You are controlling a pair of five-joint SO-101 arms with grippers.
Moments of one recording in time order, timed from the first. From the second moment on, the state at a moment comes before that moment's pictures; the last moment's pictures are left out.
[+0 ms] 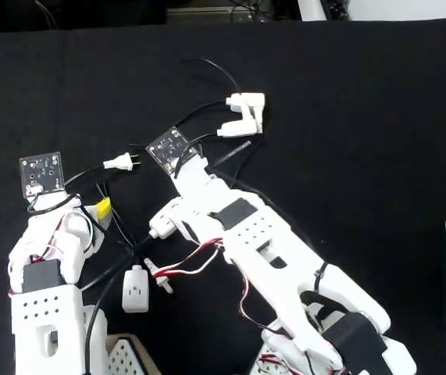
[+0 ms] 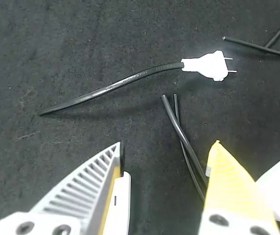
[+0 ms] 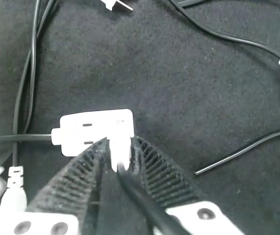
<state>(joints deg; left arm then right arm) -17.6 -71.1 78.3 46.3 -2.6 -36.1 -20.7 50.5 36.4 6.8</state>
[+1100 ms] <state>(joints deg) -17.6 -71.1 78.3 46.3 -2.6 -37.5 -12.0 40.3 44.4 6.8</state>
